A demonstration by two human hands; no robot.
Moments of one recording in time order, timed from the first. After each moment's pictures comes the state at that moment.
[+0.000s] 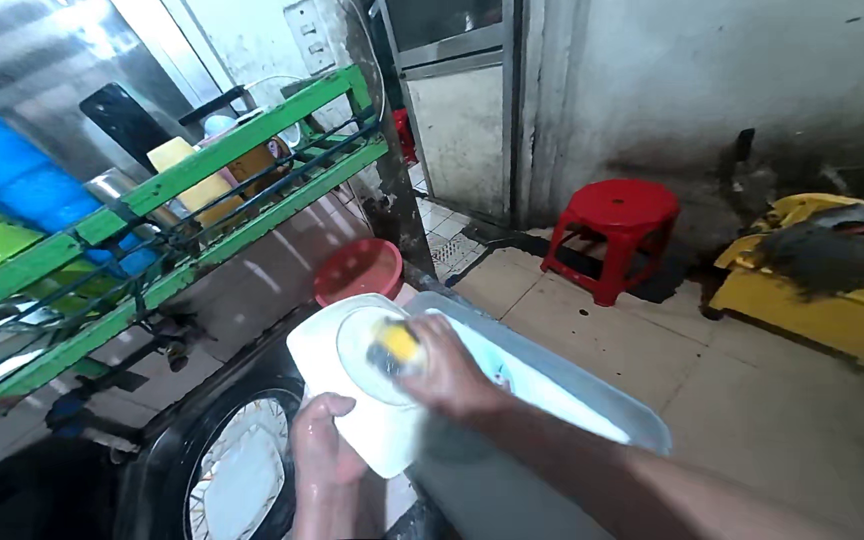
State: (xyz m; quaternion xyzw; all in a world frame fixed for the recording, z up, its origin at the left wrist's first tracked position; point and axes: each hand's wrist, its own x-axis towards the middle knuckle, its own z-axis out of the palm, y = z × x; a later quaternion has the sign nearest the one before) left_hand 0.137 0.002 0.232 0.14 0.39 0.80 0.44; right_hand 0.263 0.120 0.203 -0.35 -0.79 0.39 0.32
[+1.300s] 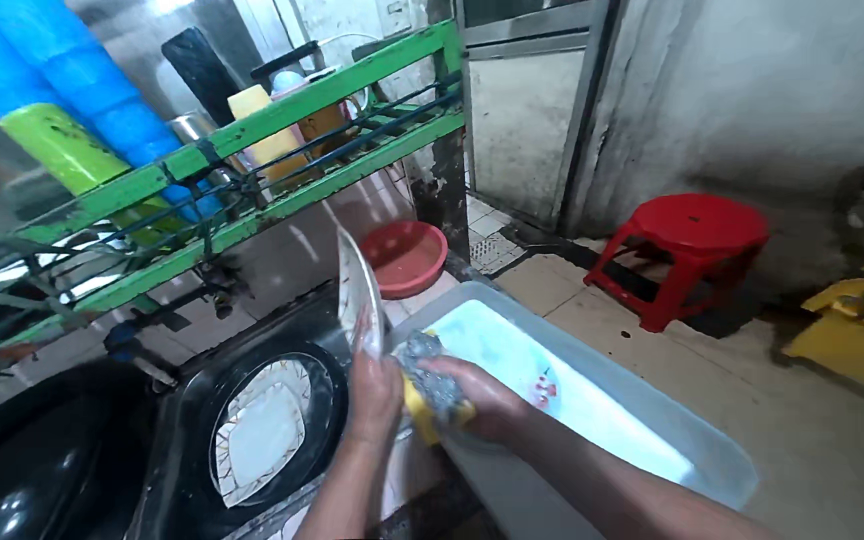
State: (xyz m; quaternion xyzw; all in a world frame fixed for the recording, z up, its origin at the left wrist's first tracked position) left_hand 0.104 0.015 0.201 0.45 0.76 0.46 0.06; right_hand 0.232 0.092 0.175 -0.28 -0.36 0.88 0.16
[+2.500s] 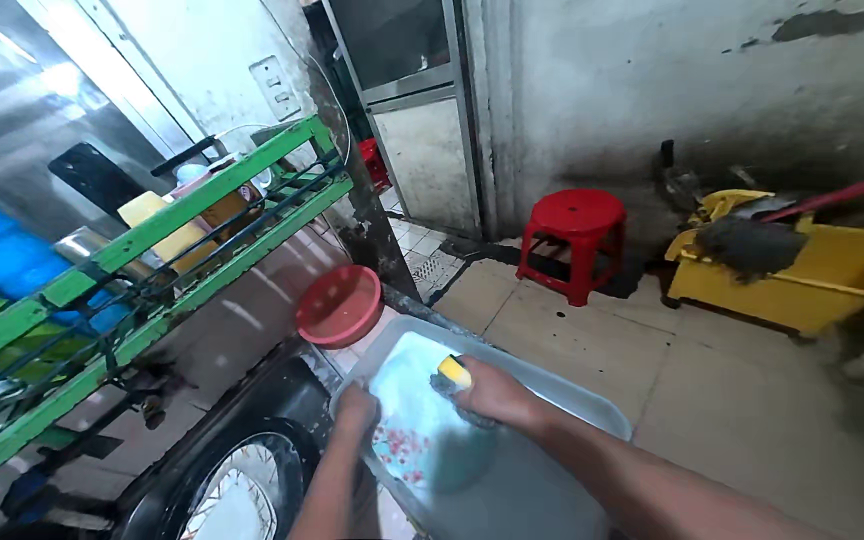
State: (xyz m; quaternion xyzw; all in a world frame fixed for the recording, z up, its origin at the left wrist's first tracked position) left_hand 0.092 0.106 0.157 0.42 0.86 0.03 0.30; right_hand 0.327 0.160 0.137 -0.52 -0.71 0.47 0.04
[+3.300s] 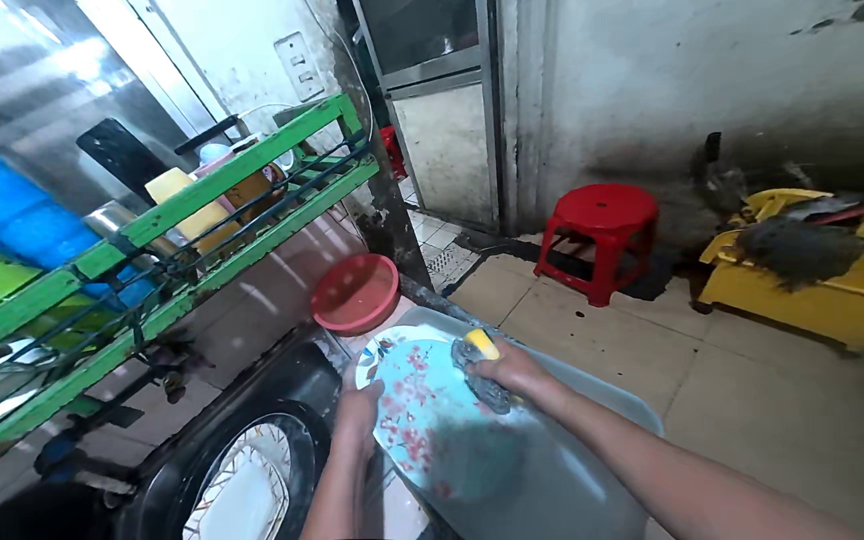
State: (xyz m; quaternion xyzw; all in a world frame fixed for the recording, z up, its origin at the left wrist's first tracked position) left_hand 0.100 0.067 0.177 0.24 0.72 0.51 0.40; right_hand 0.323 0.173 0.140 -0.55 -0.57 0.59 0.17
